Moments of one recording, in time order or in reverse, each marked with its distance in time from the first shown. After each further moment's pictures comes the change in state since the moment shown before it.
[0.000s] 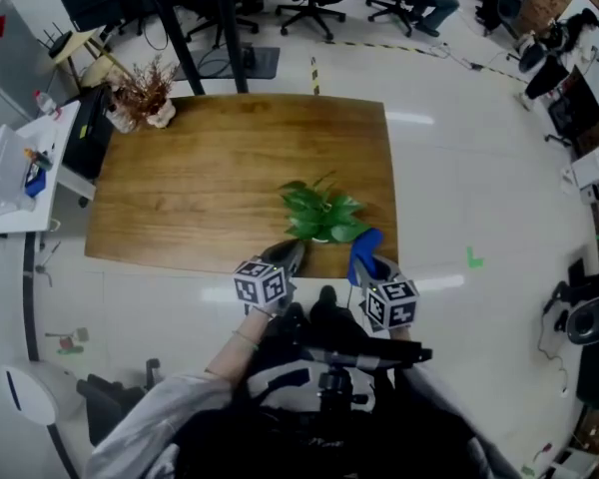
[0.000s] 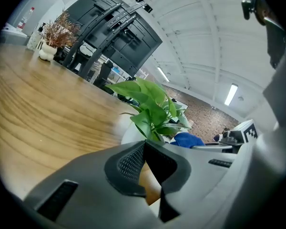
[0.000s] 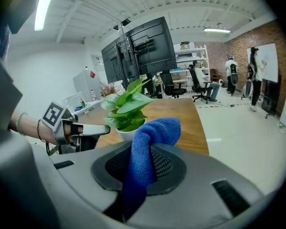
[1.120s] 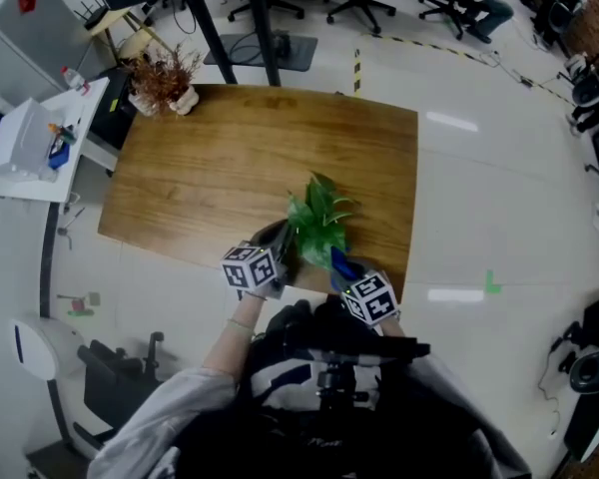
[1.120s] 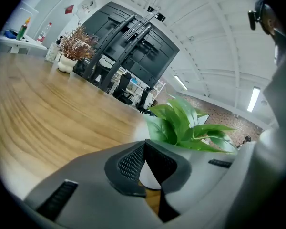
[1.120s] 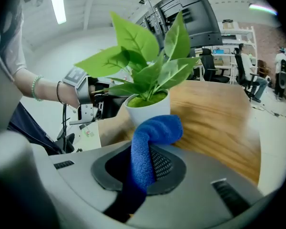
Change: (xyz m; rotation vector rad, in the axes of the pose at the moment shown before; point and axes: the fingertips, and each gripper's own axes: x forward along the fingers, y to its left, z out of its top) left arm 0.010 0.060 0.050 -0.075 -0.121 0.219; right arm 0.084 0.032 -0.033 -0.234 0.201 0.374
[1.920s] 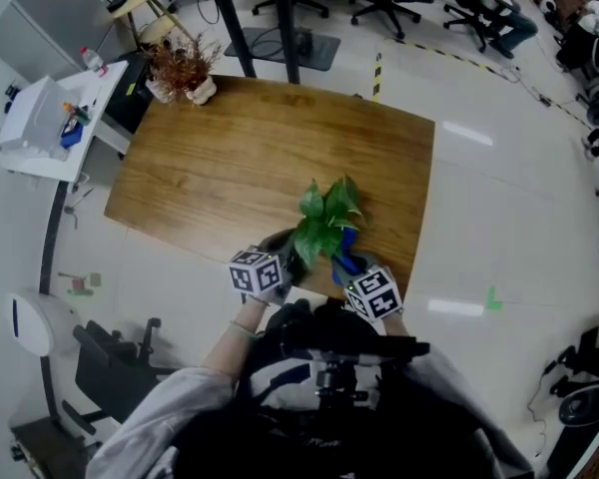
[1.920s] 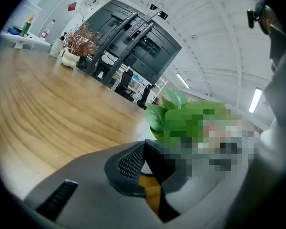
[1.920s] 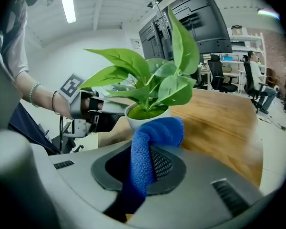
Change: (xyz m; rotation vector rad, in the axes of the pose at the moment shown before) left arm -0.003 -0.001 -0.025 -0.023 0.026 0.015; right arm 0.007 -0.008 0.027 -0.095 -0.023 0.051
